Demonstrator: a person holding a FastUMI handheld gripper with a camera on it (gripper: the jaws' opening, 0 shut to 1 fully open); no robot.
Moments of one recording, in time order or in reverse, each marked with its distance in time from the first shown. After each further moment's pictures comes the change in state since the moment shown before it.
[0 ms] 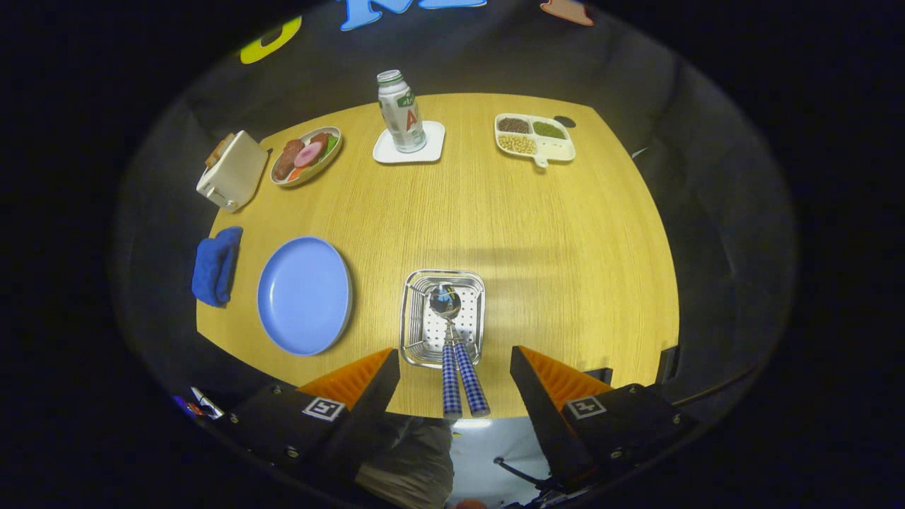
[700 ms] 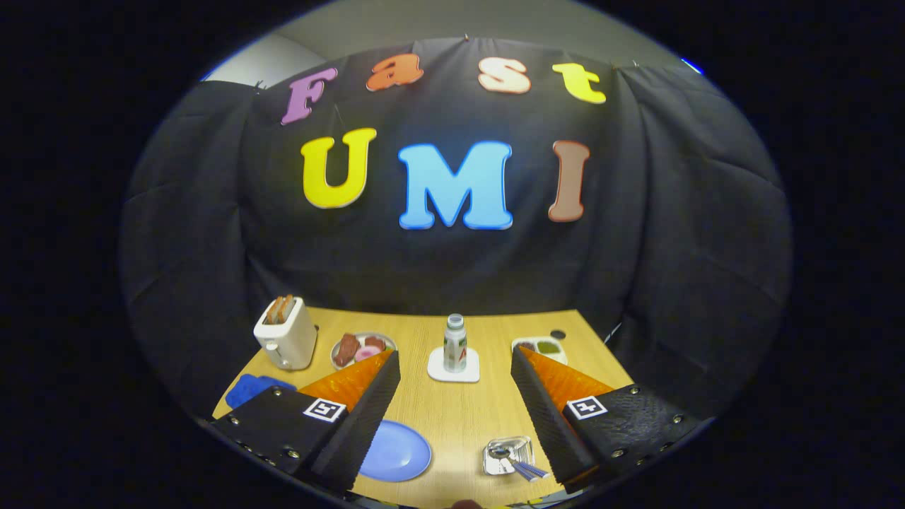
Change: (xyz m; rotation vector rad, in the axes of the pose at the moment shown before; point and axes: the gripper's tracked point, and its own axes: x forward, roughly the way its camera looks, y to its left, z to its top) arm -0.214 0.119 0.160 -0.029 -0.946 -0.080
